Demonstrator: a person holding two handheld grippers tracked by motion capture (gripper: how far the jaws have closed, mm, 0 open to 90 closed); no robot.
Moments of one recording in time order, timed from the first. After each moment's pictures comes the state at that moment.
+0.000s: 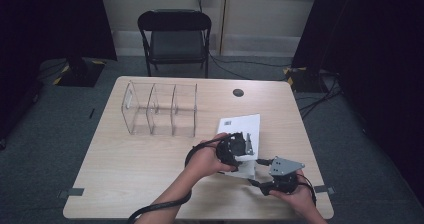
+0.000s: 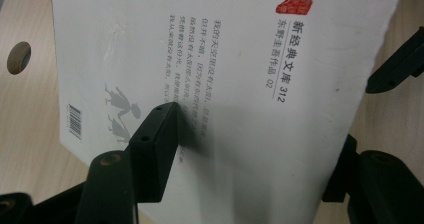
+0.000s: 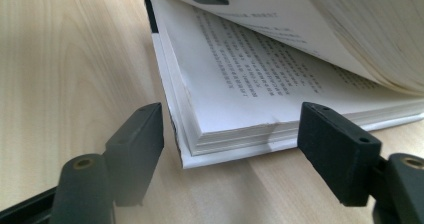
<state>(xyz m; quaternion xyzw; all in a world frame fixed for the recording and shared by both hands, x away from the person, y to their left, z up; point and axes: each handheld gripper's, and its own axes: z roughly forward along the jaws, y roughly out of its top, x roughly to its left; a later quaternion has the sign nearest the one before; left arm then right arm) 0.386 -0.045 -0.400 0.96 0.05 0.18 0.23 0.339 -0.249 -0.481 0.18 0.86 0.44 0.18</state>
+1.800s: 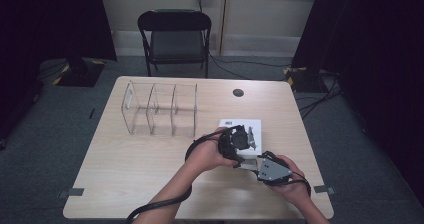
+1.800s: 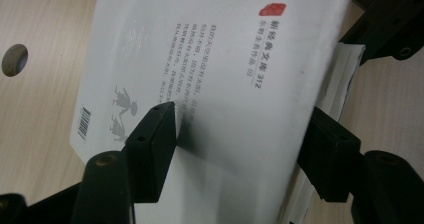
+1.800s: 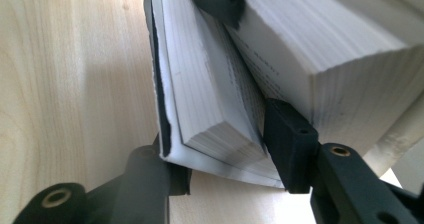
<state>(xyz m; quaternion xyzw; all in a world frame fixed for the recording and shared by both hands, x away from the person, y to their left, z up) 0.390 -0.044 -0.374 0.96 0.06 0.15 0.24 0.344 -0.225 -0.457 0.03 0.87 0.36 0.34</state>
